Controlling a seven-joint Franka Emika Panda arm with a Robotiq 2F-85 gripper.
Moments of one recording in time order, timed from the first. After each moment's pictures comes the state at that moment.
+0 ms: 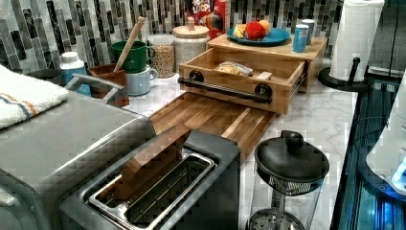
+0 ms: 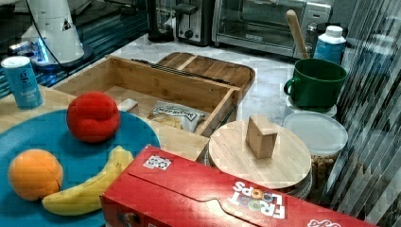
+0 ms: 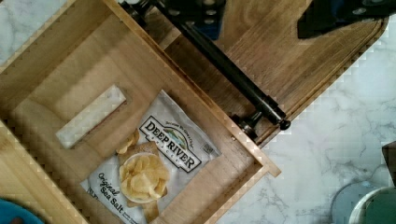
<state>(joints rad) -0.04 0.05 -0.03 -1.85 -0.06 0.26 -0.07</state>
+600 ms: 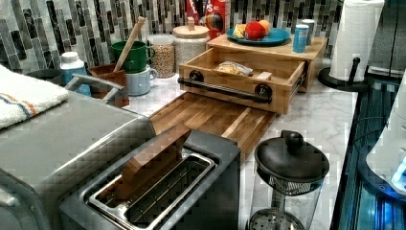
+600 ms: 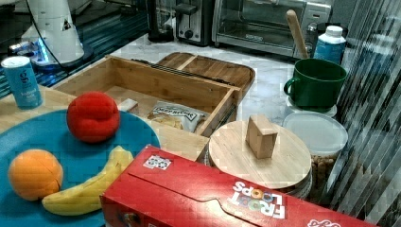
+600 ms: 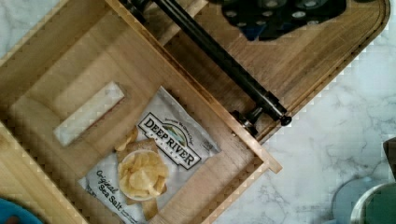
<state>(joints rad) -0.06 0.05 -0.02 -1.86 -0.06 0.29 -0.07</state>
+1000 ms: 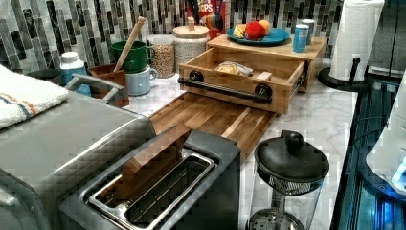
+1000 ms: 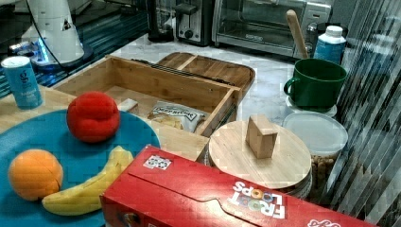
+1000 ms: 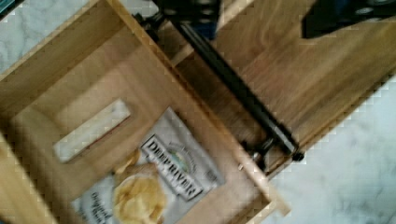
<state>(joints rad) -0.06 0.05 -0.02 -1.88 -0.02 0.22 -0.18</state>
